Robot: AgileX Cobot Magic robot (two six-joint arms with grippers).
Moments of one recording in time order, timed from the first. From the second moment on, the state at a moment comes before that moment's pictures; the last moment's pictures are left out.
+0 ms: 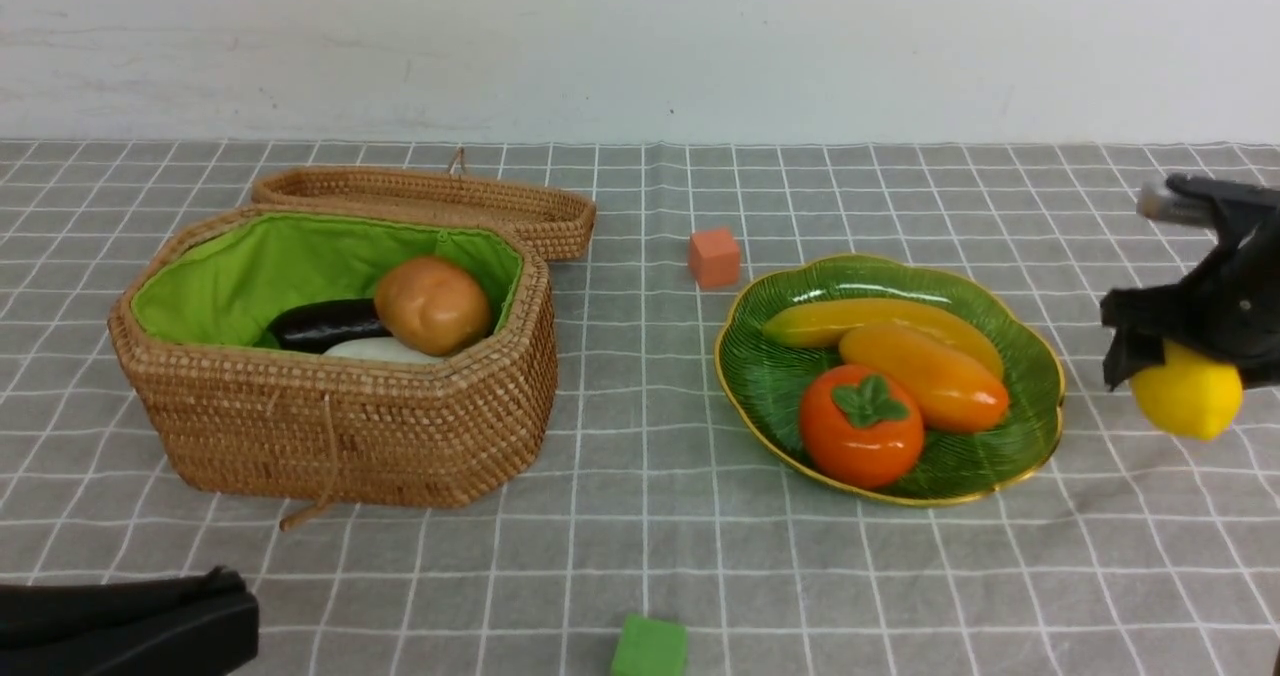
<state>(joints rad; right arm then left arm) -0.14 1.94 -1.47 0.19 0.76 -0.07 -0.39 0.42 -0.63 -0.75 0.67 0.69</state>
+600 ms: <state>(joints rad) 0.12 1.90 -1.47 0.47 0.65 -0.24 -0.39 0.42 -0.63 -0.75 0.64 0.68</state>
